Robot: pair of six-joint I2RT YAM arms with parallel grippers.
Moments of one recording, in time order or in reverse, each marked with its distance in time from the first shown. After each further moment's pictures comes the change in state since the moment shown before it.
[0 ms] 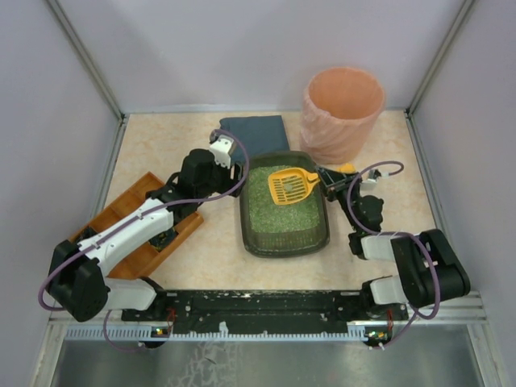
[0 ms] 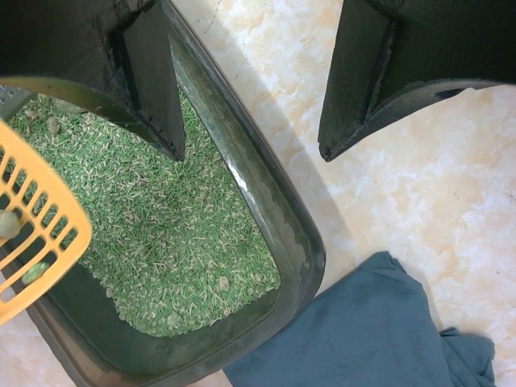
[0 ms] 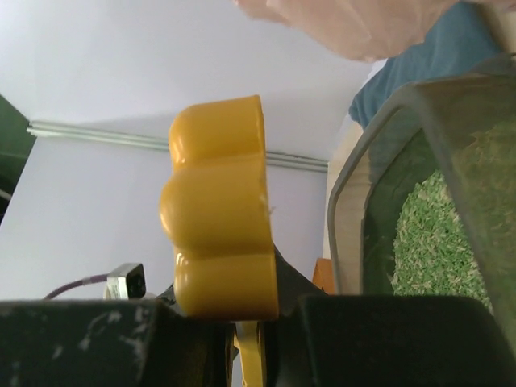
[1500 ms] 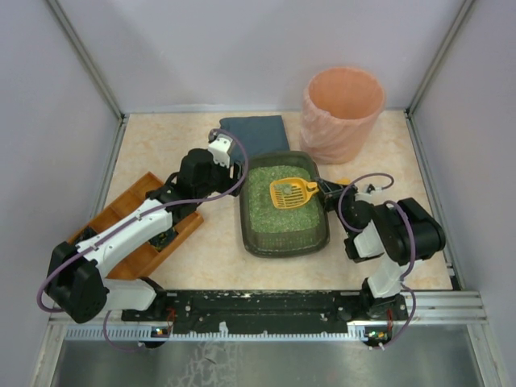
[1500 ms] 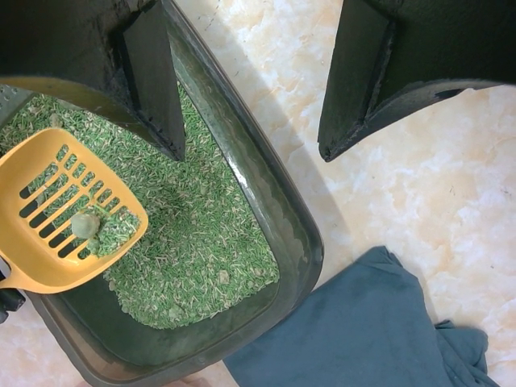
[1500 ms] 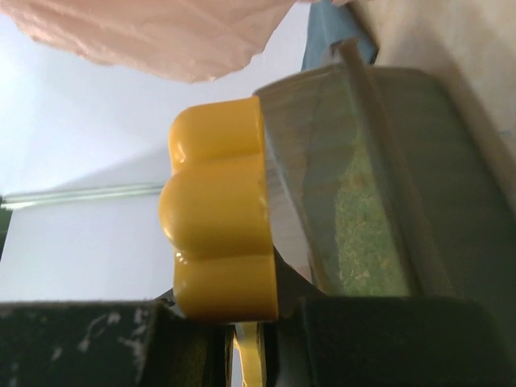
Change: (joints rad) left arm 0.000 -0.009 0.002 0.003 -0.001 0.000; right arm 0.003 0.311 -0.058 0.198 0.074 0.142
